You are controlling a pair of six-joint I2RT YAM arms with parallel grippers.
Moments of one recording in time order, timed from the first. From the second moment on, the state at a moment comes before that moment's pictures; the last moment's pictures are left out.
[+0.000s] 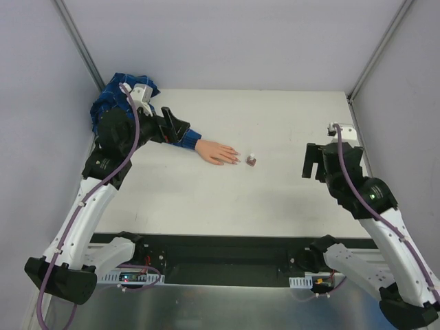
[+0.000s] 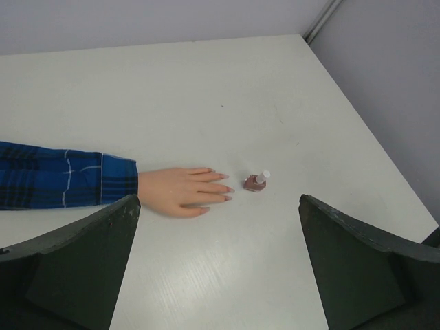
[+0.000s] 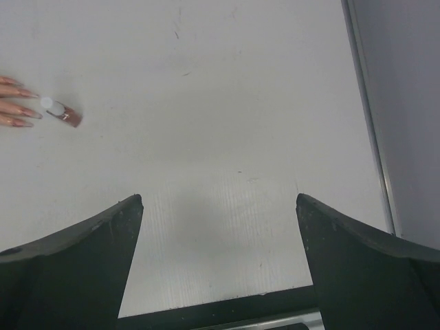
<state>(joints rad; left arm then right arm) -0.26 1.00 1.12 -0.29 0.34 -0.32 0.51 0.79 1.13 -0.98 0.55 0.28</state>
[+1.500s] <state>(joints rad) -0.76 1.72 1.42 -0.34 0.00 -0.34 0.17 1.14 0.96 -0.72 0.02 0.40</state>
